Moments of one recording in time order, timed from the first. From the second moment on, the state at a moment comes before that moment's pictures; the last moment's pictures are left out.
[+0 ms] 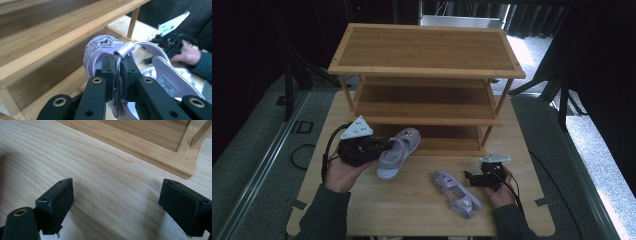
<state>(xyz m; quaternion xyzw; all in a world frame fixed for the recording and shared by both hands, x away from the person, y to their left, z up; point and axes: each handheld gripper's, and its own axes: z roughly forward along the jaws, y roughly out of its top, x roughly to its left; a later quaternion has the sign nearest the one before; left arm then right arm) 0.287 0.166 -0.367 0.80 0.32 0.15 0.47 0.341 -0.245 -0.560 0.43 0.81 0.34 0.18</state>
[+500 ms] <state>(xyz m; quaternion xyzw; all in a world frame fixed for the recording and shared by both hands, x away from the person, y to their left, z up) 0.299 0.146 -0.331 0.78 0.34 0.20 0.49 0.341 -0.245 -0.559 0.43 0.81 0.34 0.18</state>
